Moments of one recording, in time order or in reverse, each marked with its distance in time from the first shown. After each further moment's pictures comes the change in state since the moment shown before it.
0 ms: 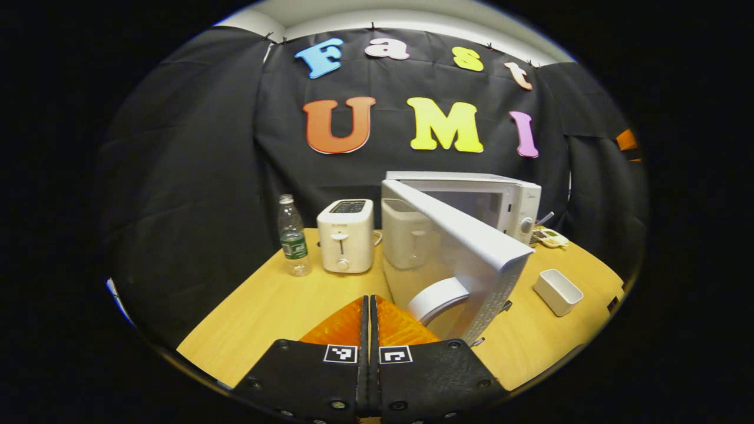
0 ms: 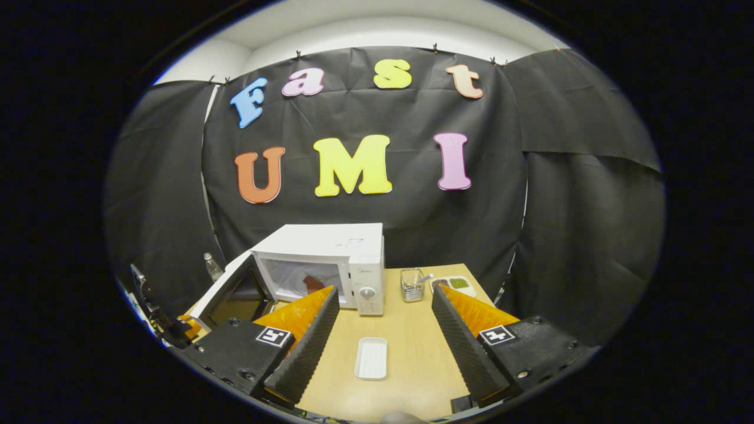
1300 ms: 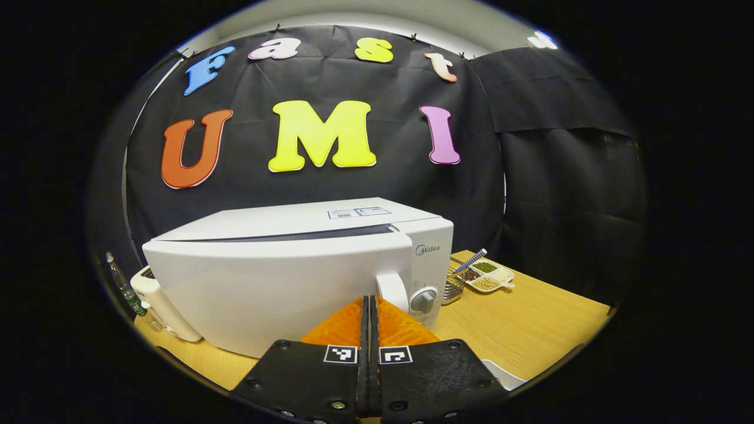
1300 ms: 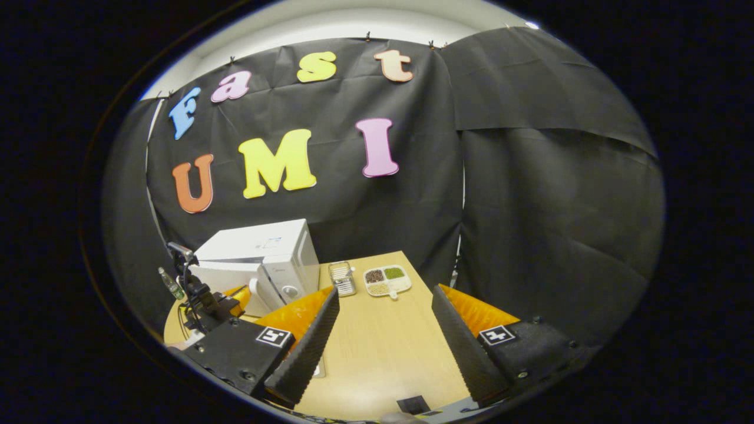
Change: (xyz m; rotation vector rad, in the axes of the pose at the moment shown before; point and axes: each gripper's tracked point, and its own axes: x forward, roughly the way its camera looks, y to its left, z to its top) left arm 0.199 -0.273 0.090 0.078 -0.103 -0.334; right arm 0.002 -0.159 -0.012 0.123 0.082 -0.229
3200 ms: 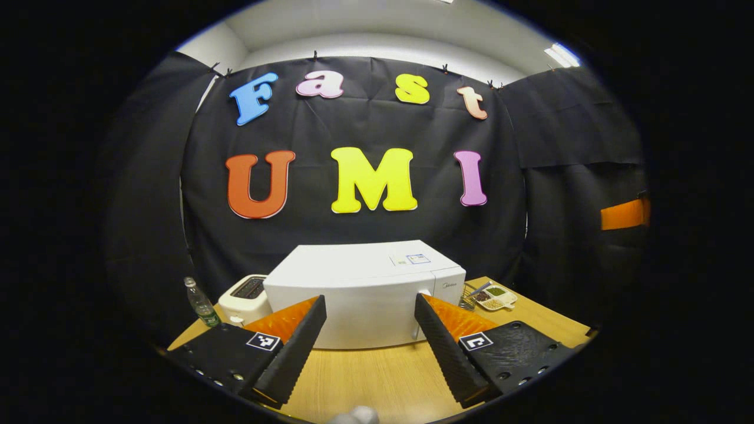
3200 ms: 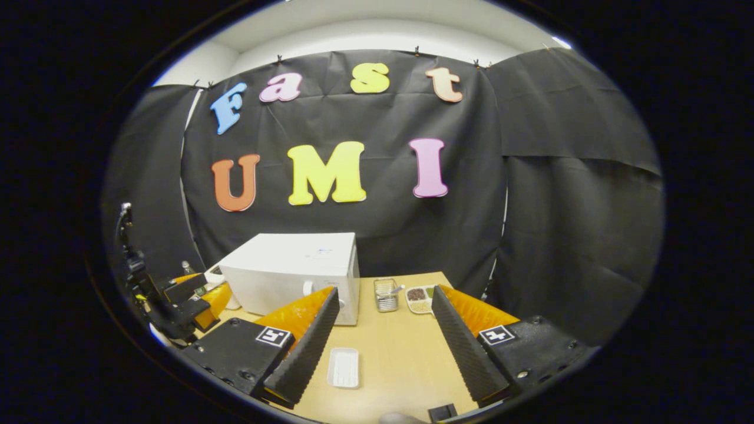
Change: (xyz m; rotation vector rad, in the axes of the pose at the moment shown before) left arm -0.190 0.061 0.105 -0.016 -0.113 0.180; right arm -0.018 0.121 0.021 -0.103 -0.120 0.166
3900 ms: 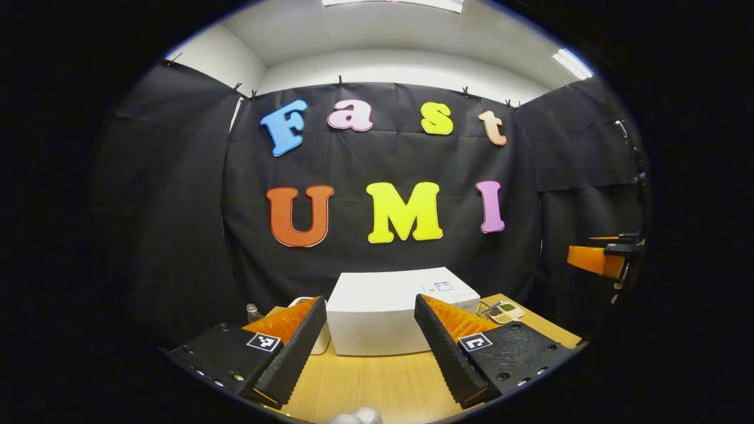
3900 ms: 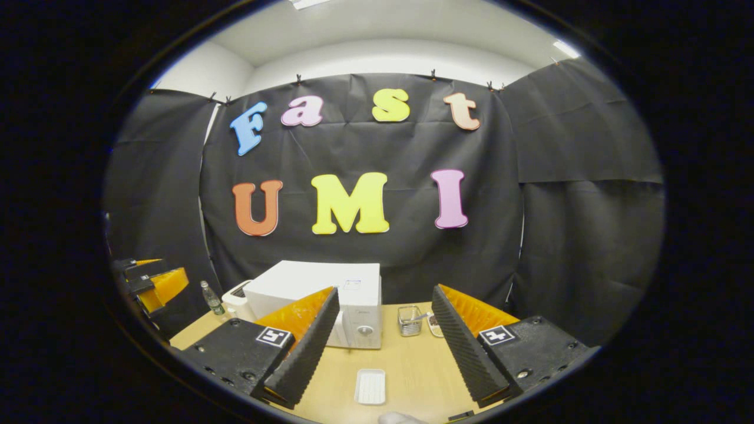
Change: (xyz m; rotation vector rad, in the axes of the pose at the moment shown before) left arm -0.078 0.059 0.086 -0.016 -0.043 0.117; right arm -0.011 0.047 0.044 -0.015 -0.142 0.056
